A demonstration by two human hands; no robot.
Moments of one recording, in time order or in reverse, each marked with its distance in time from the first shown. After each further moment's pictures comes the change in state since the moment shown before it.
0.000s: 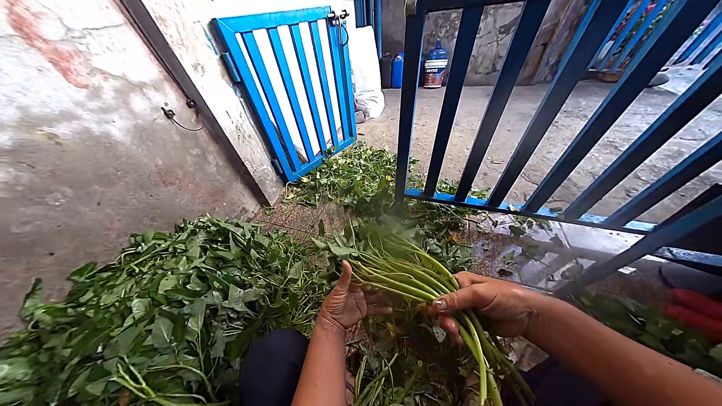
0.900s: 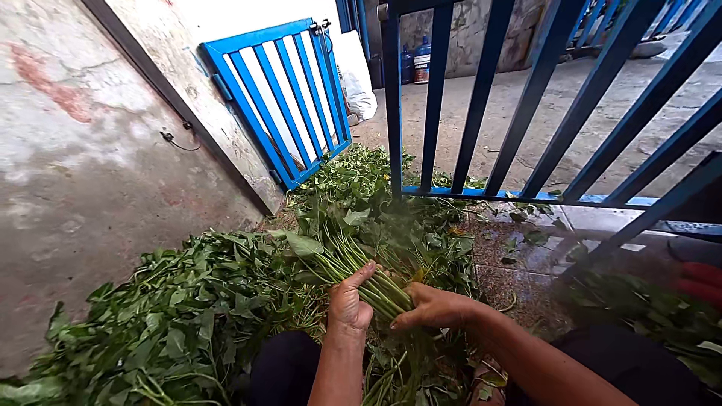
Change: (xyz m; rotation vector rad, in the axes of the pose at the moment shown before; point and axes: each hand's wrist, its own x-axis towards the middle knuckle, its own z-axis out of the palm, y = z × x) left_hand -0.023 -0.008 0.110 -0.111 0.527 0.485; right_hand 0.070 0.047 0.004 -0.526 -0.009 -0.232
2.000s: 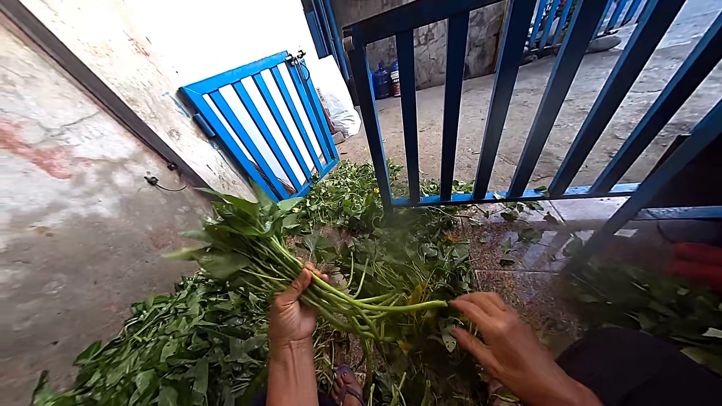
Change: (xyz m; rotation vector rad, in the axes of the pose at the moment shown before) left_hand 0.044 0.074 -0.010 0.016 -0.425 0.324; right_hand -0.103 0.021 0.023 -0.751 0.977 -0.138
